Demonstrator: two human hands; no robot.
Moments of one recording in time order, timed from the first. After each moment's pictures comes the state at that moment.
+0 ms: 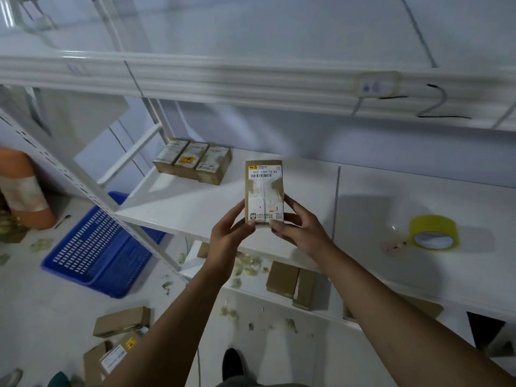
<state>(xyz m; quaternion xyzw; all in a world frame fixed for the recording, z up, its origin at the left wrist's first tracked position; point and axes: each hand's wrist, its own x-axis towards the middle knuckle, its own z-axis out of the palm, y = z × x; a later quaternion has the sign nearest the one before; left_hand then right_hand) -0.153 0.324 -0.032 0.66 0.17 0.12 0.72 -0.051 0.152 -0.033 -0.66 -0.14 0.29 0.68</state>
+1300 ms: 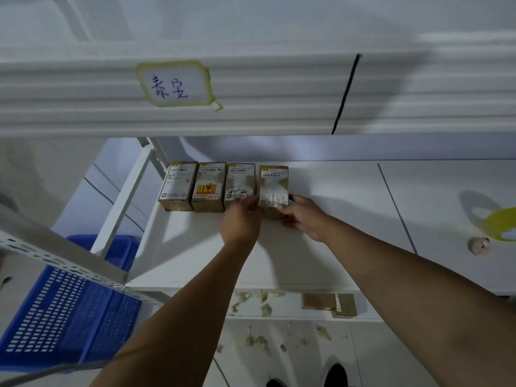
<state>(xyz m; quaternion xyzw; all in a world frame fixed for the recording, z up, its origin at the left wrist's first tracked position) 0.012 0.553 -0.112 0.91 0.17 0.10 0.36 0.077 0.386 -0.116 -0.71 0.08 0.28 0.64</state>
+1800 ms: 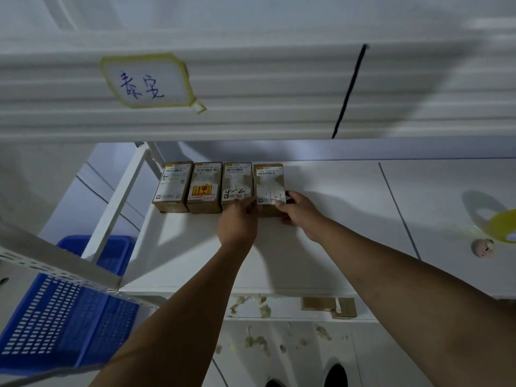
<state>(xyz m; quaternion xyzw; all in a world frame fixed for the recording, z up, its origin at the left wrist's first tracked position) 0.021 0.555 -0.120 0.93 0.16 0.13 0.31 0.082 0.393 -0.112 -0.78 0.05 0.22 0.58</state>
